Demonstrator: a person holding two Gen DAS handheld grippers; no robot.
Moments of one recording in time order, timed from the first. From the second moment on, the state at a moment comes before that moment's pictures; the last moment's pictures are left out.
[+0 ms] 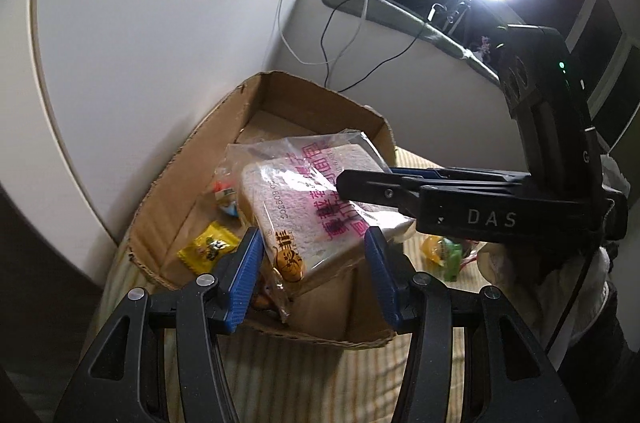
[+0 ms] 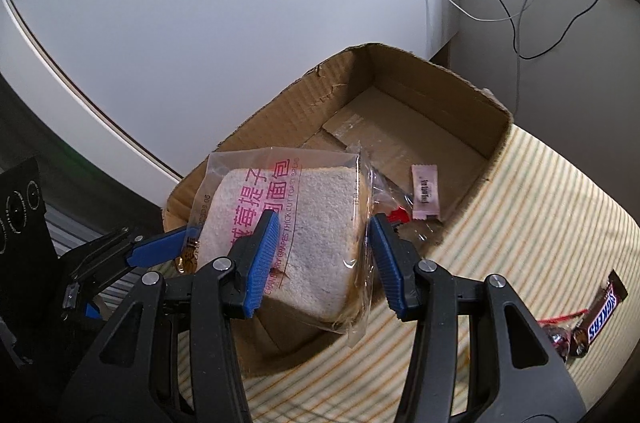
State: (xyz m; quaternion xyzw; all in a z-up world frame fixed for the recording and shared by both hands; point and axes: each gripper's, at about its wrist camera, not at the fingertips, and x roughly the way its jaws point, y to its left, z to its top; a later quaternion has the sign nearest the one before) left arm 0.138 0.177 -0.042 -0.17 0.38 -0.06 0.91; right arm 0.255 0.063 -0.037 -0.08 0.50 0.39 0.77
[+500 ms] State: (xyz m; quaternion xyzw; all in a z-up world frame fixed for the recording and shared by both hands) left arm 0.133 0.178 -0.035 -0.16 0.37 -0.04 0.91; right arm 0.256 0.073 -0.037 -0.09 0.49 0.39 0.77
